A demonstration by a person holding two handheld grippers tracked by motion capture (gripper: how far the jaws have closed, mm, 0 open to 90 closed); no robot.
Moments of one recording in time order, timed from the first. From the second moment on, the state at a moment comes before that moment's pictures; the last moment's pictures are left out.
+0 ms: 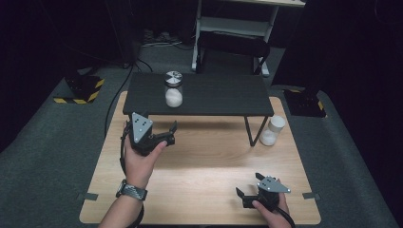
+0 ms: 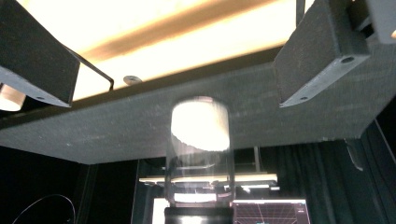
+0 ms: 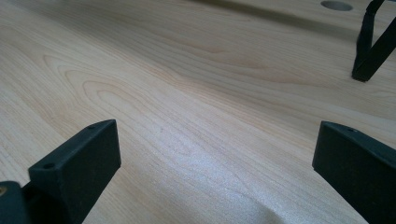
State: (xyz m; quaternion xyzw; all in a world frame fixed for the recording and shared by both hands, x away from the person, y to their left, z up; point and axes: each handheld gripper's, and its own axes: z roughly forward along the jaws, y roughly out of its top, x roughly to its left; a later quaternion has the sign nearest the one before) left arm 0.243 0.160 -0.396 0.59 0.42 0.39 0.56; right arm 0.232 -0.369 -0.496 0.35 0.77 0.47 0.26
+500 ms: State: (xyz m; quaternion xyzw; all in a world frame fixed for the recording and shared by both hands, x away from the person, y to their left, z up) left arm 0.203 0.178 -0.453 0.60 0.41 0.37 0.58; right arm 0.231 -0.368 -0.496 0.35 0.77 0.46 0.26
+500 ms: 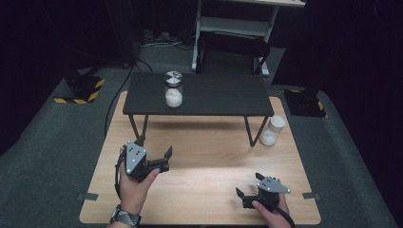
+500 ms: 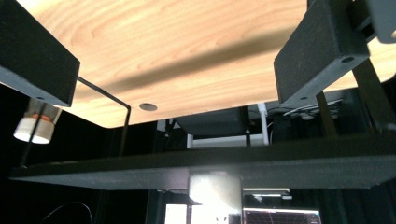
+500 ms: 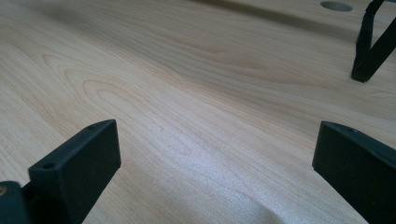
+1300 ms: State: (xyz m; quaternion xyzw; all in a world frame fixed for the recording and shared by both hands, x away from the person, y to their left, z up) left arm 0.183 0.179 -0.507 0.66 0.40 0.33 0.54; right arm 0.231 -0.367 -0.496 0.35 0.77 0.46 0.27
